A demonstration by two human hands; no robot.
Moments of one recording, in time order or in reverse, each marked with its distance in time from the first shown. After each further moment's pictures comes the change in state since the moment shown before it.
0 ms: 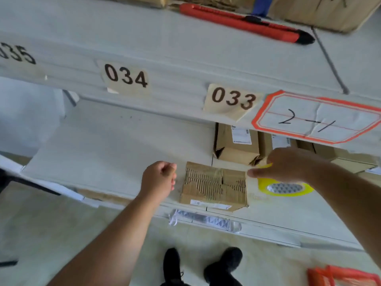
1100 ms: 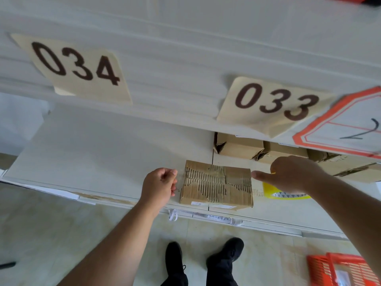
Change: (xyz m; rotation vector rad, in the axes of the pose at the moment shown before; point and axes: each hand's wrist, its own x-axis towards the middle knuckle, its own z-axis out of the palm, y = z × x) left_hand 0.030 -0.048 0.019 -0.098 -0.041 -0.109; right_hand 0.037 0.021 0.069 -0.049 -0.049 0.060
